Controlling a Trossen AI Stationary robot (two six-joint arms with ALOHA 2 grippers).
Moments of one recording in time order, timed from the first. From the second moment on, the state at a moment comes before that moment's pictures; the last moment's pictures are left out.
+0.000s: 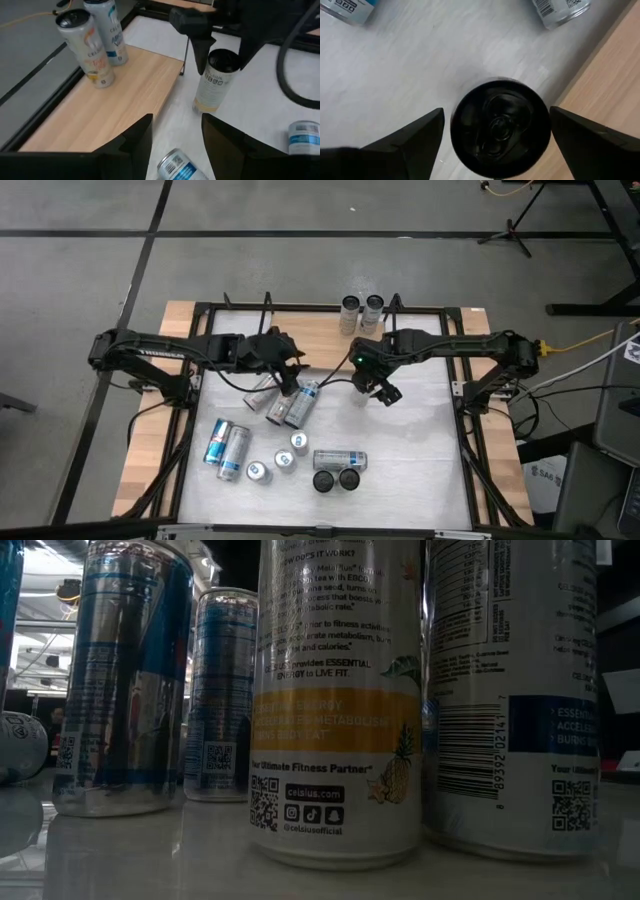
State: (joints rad) left arm 0.01 1.30 1.13 -0.43 -0.32 -0.22; right arm -0.10 1.60 1.35 -1.01 -0.14 -0.70
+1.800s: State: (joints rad) left arm 0.01 0.99 0.60 0.12 -0.20 -0.18; right arm -0.46 1.66 1.69 -1.06 -0.06 -0.39
